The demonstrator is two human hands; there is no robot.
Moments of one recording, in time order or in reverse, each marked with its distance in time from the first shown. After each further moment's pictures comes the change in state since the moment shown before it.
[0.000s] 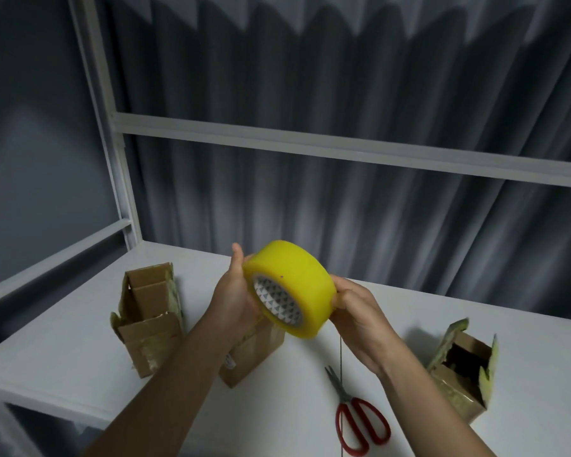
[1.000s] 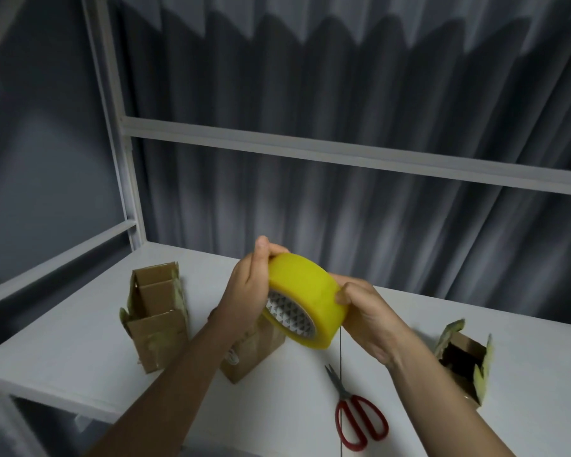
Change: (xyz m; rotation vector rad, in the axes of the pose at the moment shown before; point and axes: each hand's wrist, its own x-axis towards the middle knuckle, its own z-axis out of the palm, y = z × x) left_hand -0.042 0.013 0.014 0.665 -0.023 0.671; right_hand -0.007 -0.024 0.005 -0.055 -0.068 0.102
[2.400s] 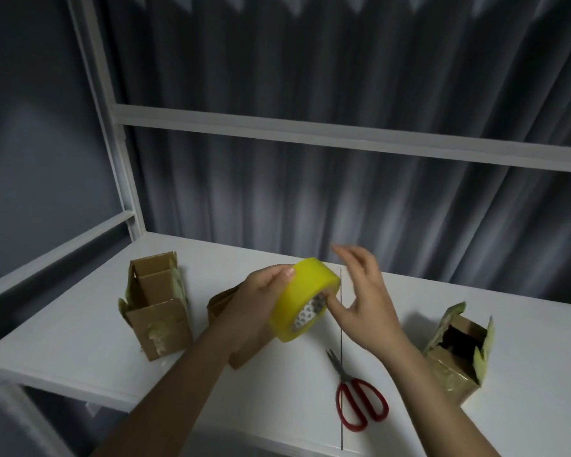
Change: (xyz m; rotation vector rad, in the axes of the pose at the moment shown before) left_hand -0.017 -0.018 0.014 -0.091 -0.223 -0.257; right_hand -0.006 0.036 -0.028 -1.061 0.369 -0.406
